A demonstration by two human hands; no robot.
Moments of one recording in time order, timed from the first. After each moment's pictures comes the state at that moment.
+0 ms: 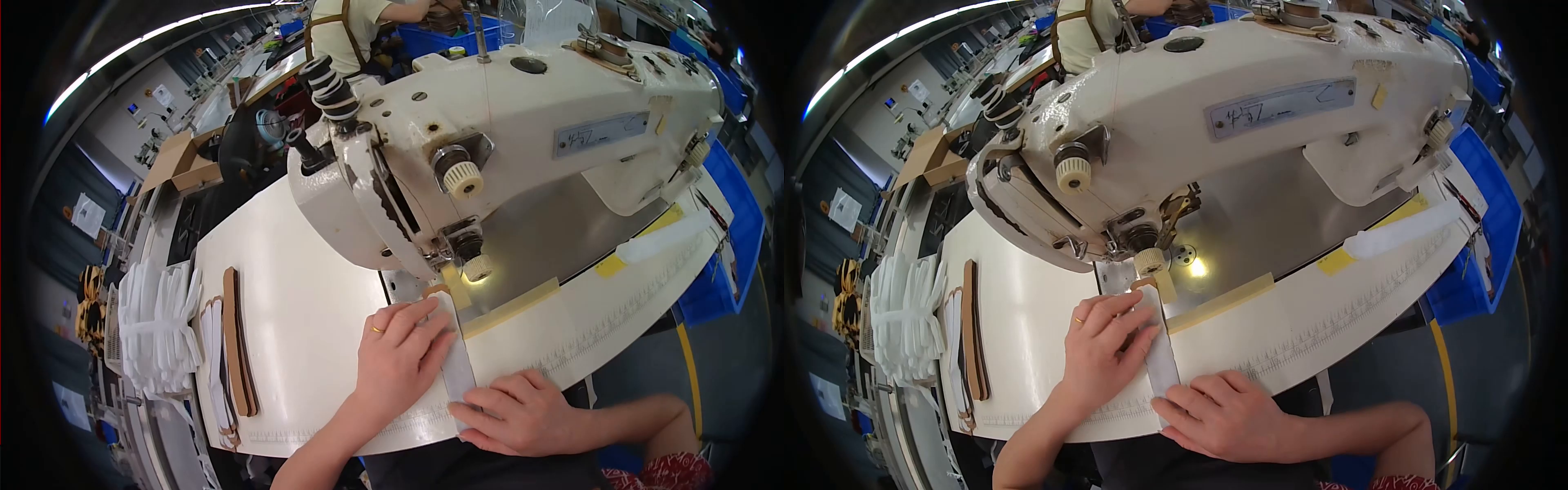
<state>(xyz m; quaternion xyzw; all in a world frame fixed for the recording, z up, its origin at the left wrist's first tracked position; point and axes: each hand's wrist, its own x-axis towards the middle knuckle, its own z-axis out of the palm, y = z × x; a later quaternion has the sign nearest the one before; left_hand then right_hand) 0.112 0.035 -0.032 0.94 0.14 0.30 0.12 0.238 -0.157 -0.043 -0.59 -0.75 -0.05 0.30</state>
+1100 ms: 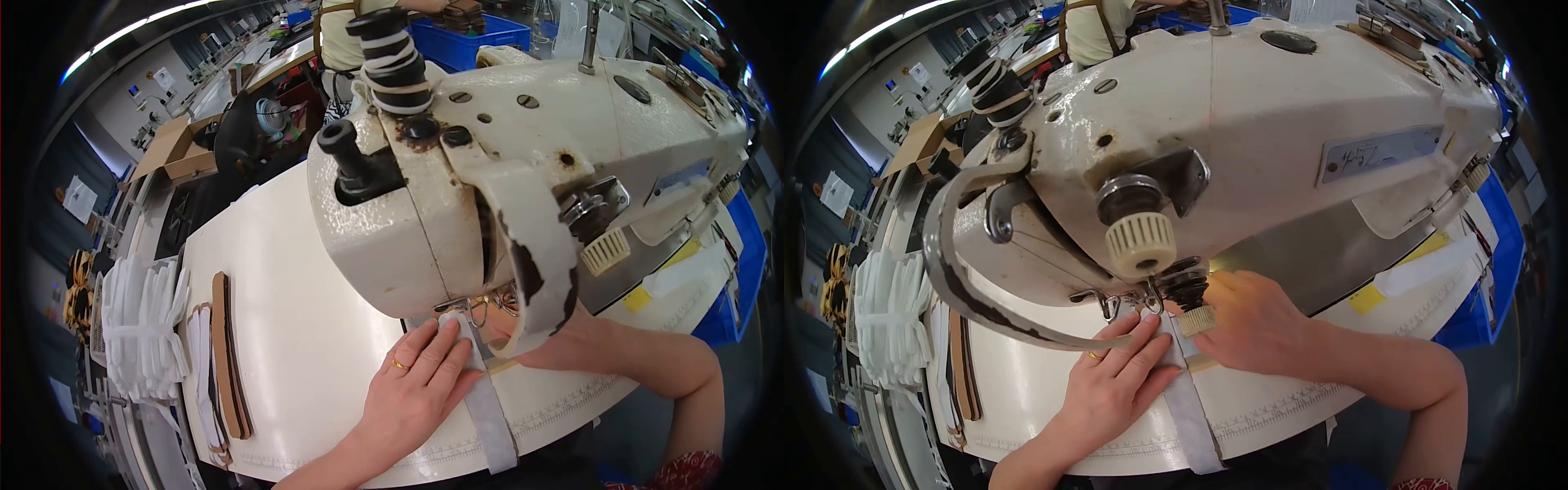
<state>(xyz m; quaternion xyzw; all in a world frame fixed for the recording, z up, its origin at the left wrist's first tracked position) 0.109 0.044 -0.029 0.96 0.13 0.24 0.10 0.332 -0.046 -0.047 -0.61 -0.75 0.01 0.26</state>
